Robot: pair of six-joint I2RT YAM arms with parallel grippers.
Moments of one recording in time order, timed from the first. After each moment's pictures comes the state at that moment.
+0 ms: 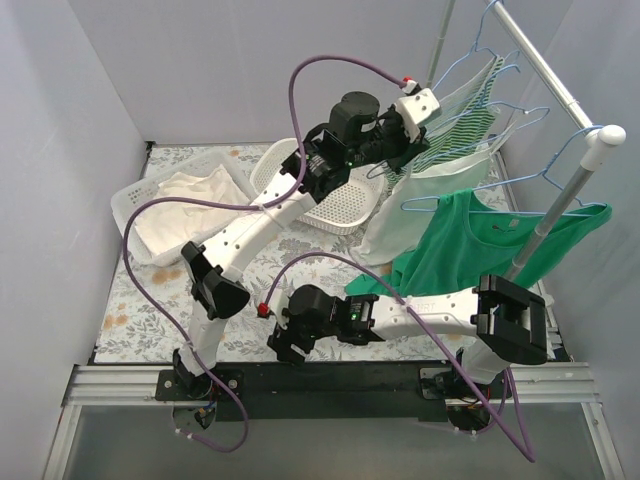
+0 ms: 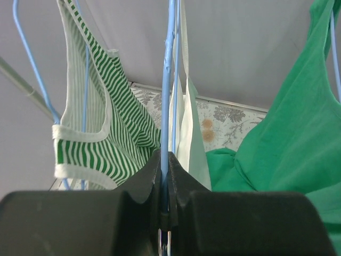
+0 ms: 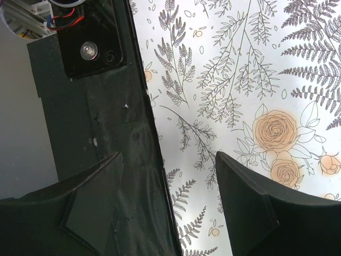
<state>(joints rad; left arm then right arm) -0.88 2.04 2.39 -0.46 0.27 0.20 1.38 1.58 0.94 -0.04 -0.14 0.11</state>
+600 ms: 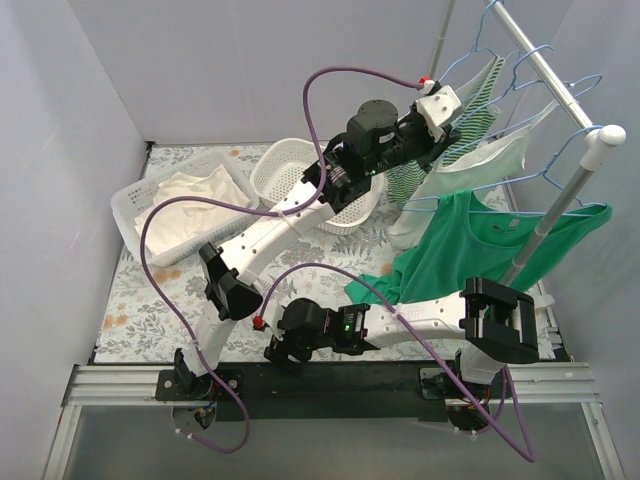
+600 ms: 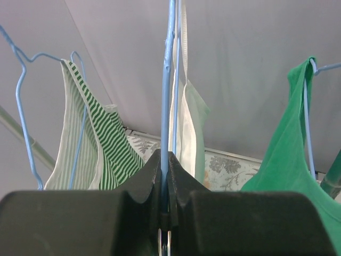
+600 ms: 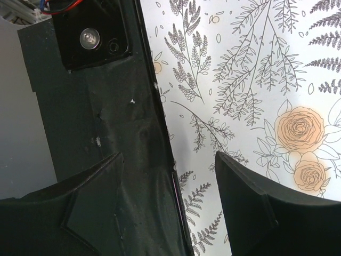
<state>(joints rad) -0.96 2.13 2.47 -0.25 0.20 0.16 1.44 1.63 0.94 -0.03 -0.08 0.13</state>
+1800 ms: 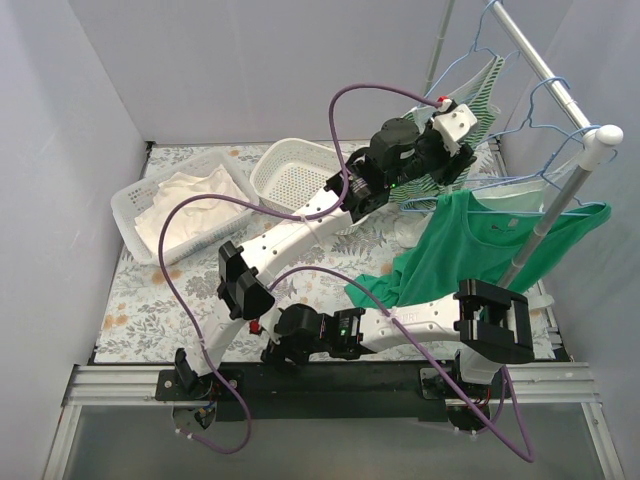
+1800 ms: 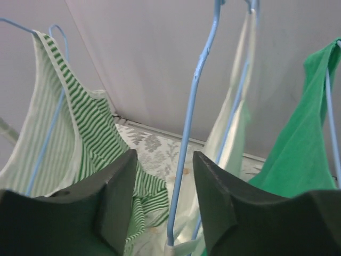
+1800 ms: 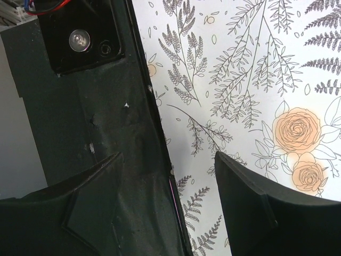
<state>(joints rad) -1.00 2.23 2.47 -0.19 0.12 0.14 1.47 1.66 0.95 -0.03 -0.01 0.13</state>
